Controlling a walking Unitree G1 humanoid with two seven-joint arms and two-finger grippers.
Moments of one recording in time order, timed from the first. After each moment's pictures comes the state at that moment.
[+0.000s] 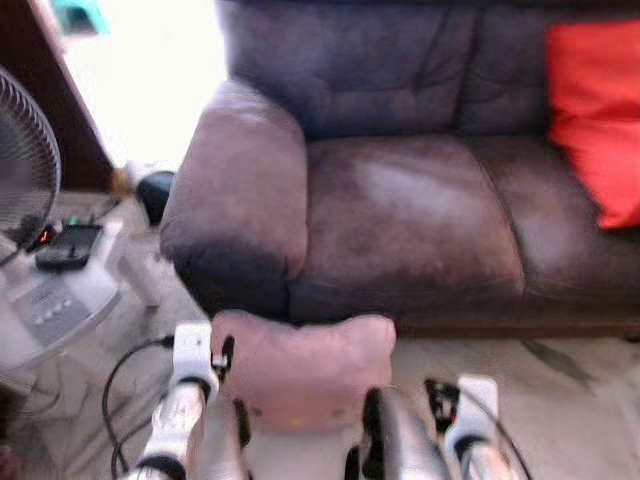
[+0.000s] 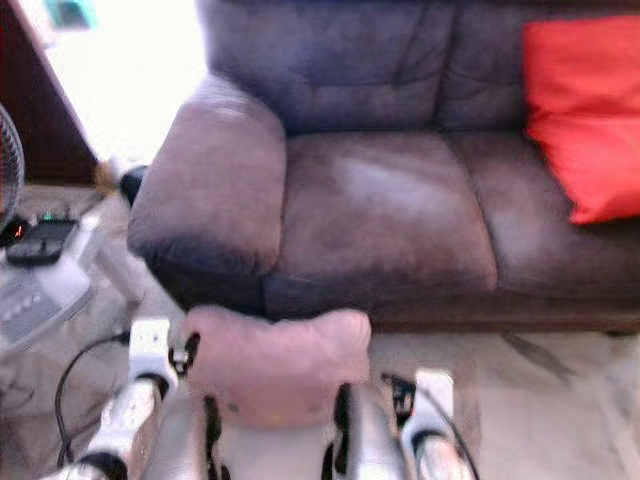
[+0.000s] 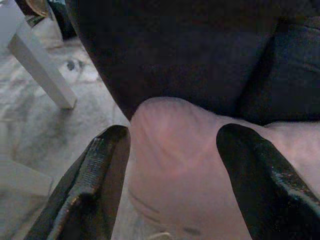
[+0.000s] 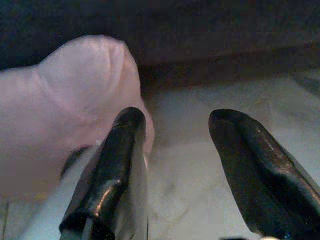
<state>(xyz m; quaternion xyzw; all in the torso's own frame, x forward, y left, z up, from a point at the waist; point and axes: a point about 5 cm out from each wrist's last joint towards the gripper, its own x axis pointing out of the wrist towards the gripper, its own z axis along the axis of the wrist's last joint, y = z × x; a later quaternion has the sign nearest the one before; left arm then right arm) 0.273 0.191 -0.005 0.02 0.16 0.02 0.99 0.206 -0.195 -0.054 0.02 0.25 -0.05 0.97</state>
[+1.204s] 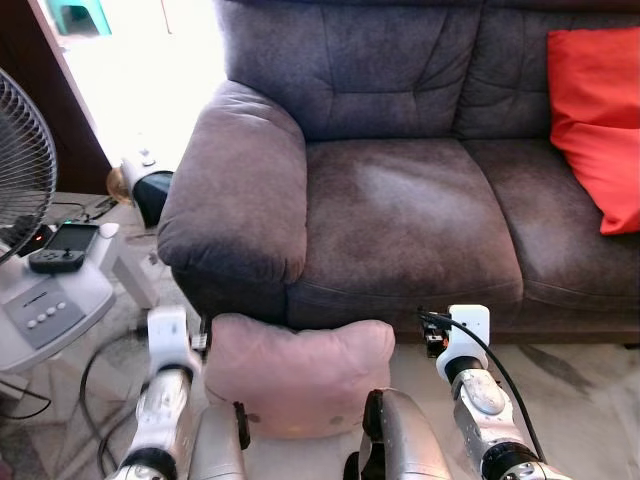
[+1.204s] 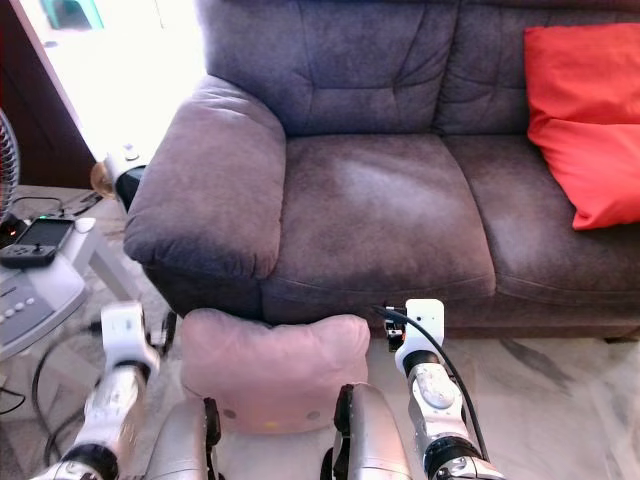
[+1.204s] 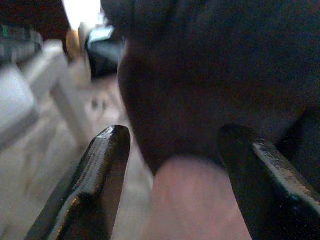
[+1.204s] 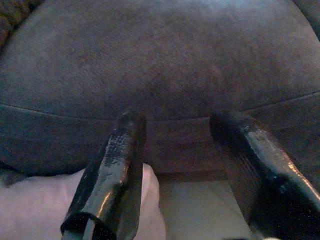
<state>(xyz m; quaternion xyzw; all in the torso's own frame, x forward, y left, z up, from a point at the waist) 0.290 0.208 0.029 0.00 0.05 0.07 1.00 0.284 -0.188 0.005 -0.01 0.14 -0.01 0.99</state>
